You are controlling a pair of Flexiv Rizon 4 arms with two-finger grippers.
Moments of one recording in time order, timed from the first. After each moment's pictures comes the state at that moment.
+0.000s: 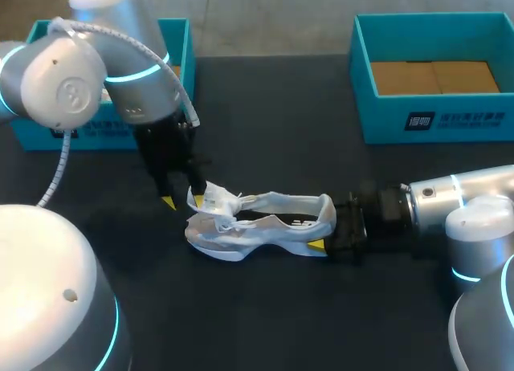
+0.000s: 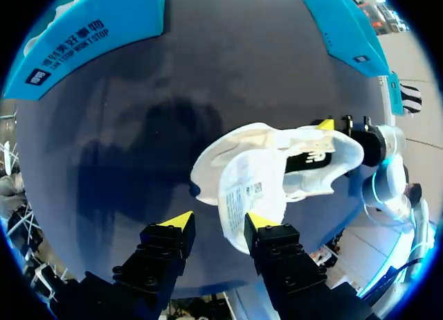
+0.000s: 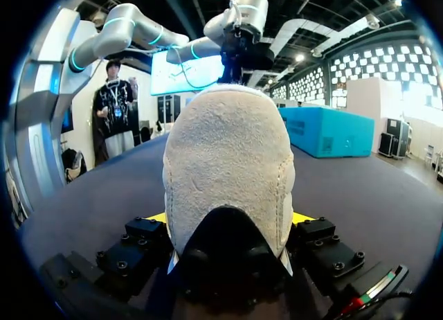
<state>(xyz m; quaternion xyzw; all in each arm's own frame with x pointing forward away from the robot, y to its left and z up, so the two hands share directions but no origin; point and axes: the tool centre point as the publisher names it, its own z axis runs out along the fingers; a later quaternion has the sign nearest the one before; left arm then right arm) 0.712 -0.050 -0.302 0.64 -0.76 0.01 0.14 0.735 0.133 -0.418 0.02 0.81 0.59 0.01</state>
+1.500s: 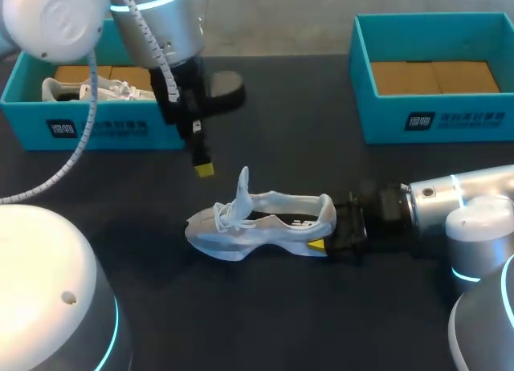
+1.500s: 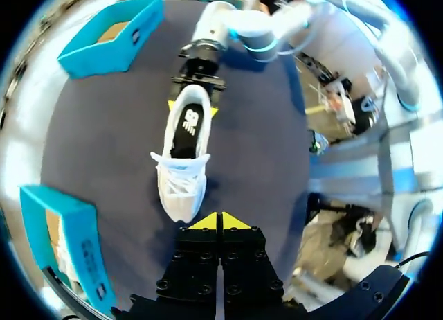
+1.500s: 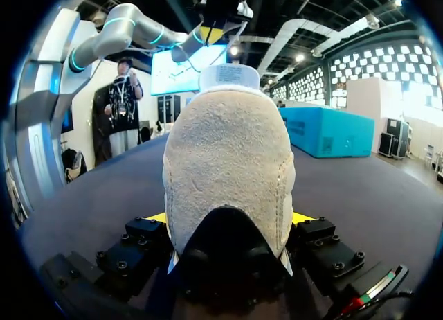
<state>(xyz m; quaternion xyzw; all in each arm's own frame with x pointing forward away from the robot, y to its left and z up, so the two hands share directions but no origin) 0.692 -0.085 -0.193 0.04 -0.99 0.07 0.11 0.735 0.133 -0.418 0.02 0.81 0.59 0.01</state>
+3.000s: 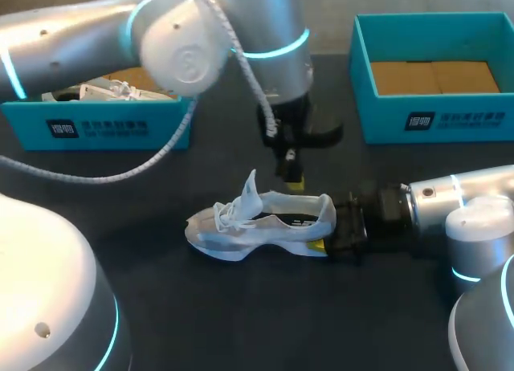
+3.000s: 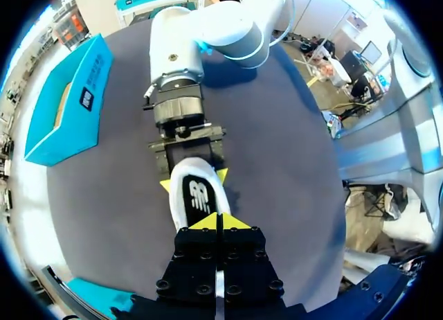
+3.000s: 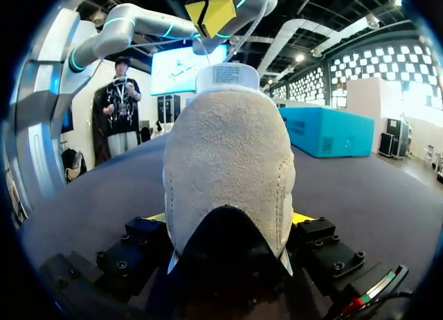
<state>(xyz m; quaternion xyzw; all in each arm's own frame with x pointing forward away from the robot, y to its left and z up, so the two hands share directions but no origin) 0.712 -0.235 -0.261 -0.11 -0.99 0.09 0.06 0.735 0.133 -0.418 0.02 0.81 0.59 0.01</state>
